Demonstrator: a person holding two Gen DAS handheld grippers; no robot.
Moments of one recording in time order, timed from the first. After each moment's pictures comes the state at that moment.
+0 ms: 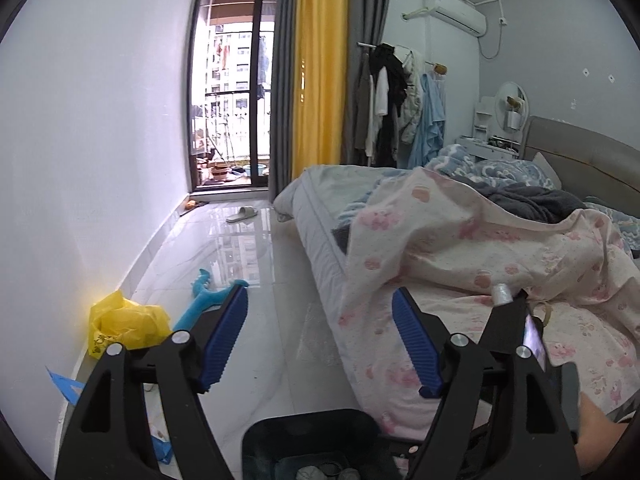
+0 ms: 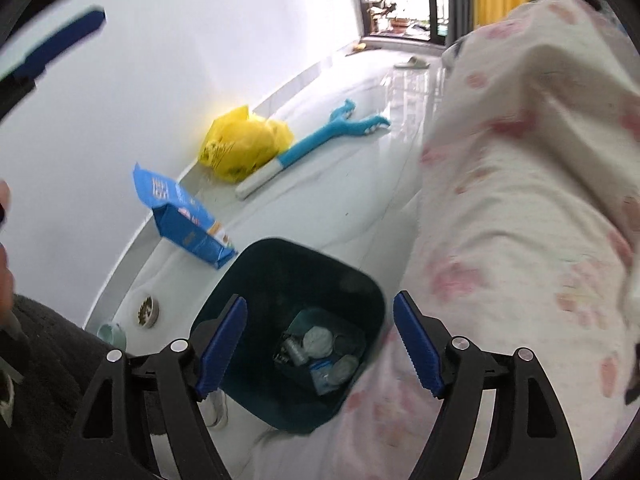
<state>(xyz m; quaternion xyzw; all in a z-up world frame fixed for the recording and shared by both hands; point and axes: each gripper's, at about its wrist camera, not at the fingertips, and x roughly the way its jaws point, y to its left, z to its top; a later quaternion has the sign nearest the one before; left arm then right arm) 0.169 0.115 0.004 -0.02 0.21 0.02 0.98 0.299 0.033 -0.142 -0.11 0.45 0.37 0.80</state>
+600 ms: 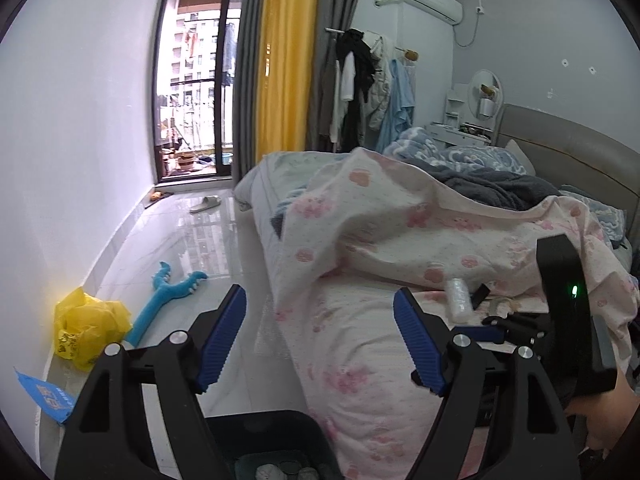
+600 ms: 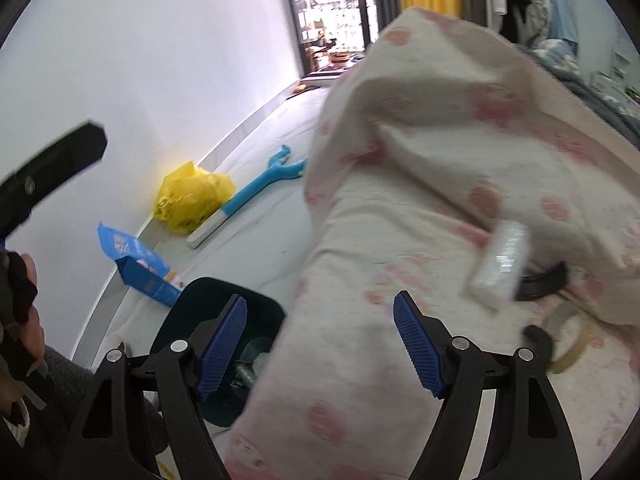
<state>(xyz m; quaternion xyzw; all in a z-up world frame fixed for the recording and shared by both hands) 0.197 0.053 -0.007 -0.02 0.23 -0.04 0.97 0.325 -0.076 -0.105 -0.06 0.40 0.29 0.87</state>
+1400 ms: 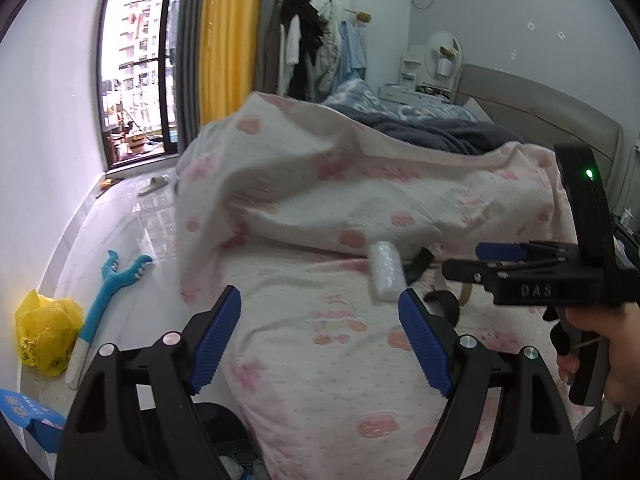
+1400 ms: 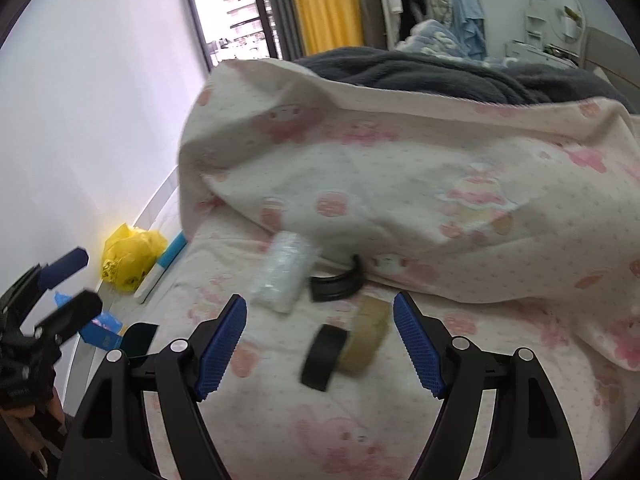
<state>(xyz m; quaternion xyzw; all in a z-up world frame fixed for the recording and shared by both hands) 0.235 -0.041 -0.050 0.01 0.29 -0.12 0.95 0.362 -0.214 -0.096 0.02 0.38 0.18 0.91</state>
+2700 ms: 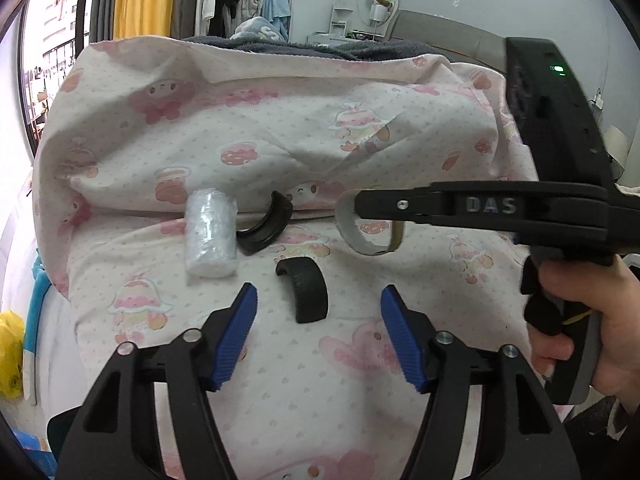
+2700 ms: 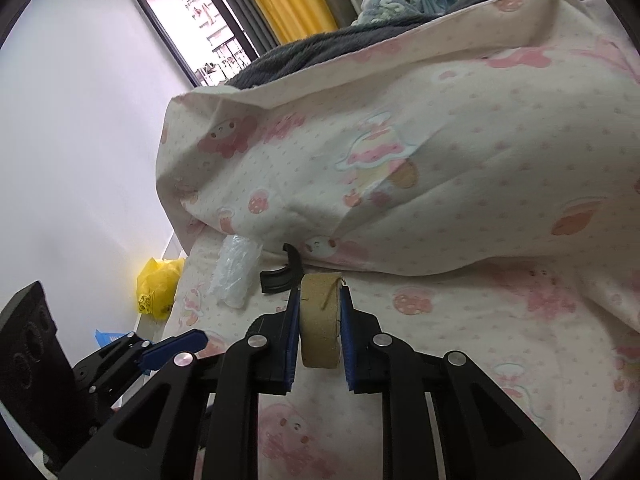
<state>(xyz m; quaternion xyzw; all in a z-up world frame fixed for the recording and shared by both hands) 0.264 -0.161 -0.099 0.03 0.37 -0.23 0.90 0.372 -0.293 -0.119 0.14 0.39 0.21 0.89</state>
